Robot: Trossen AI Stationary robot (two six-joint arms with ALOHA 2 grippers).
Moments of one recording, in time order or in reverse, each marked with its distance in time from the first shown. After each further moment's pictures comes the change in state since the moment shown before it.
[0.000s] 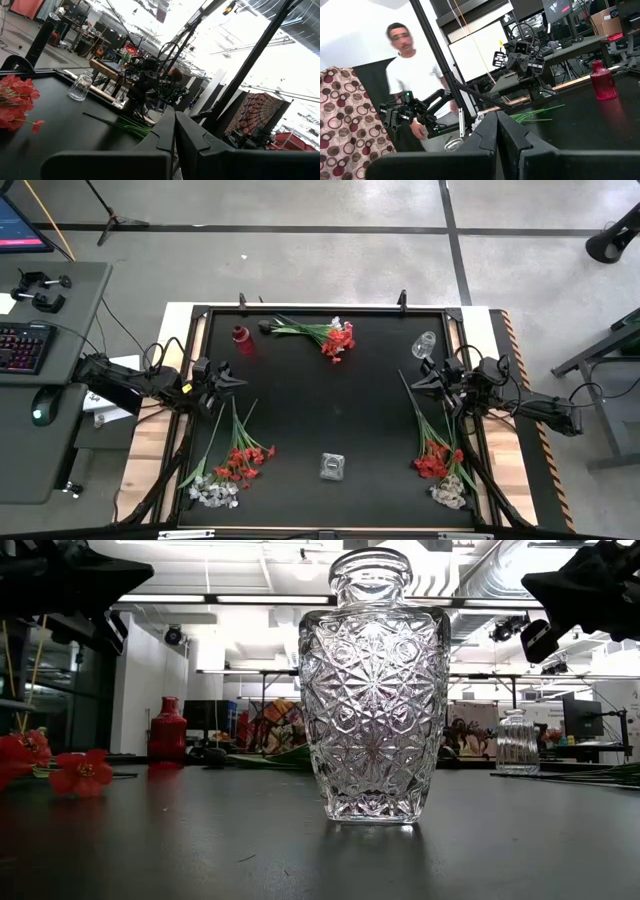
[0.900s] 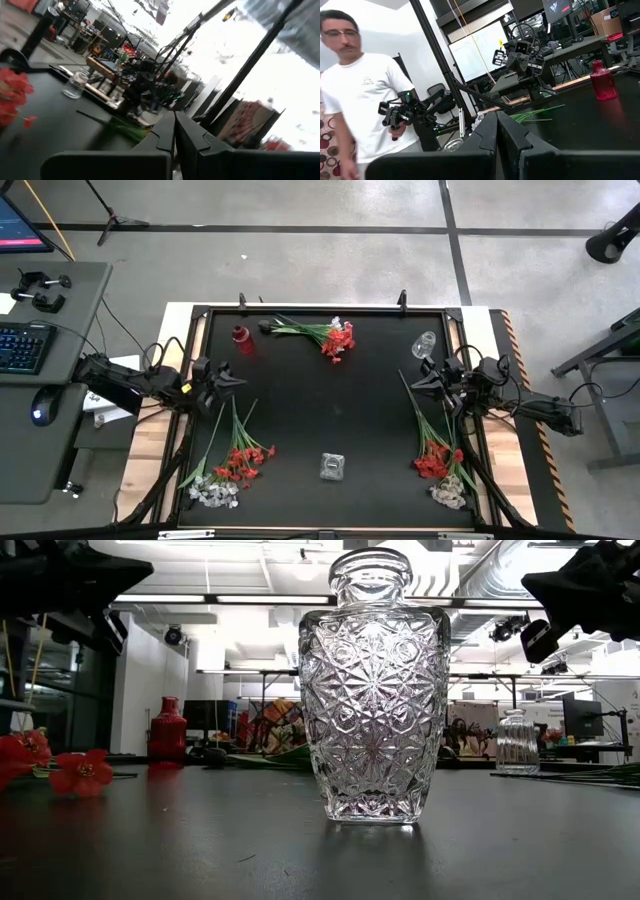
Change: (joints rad) left arm 0.000 0.000 0.000 0.021 0.000 -0.085; right arm 0.000 0.000 0.000 0.000 0.000 0.000
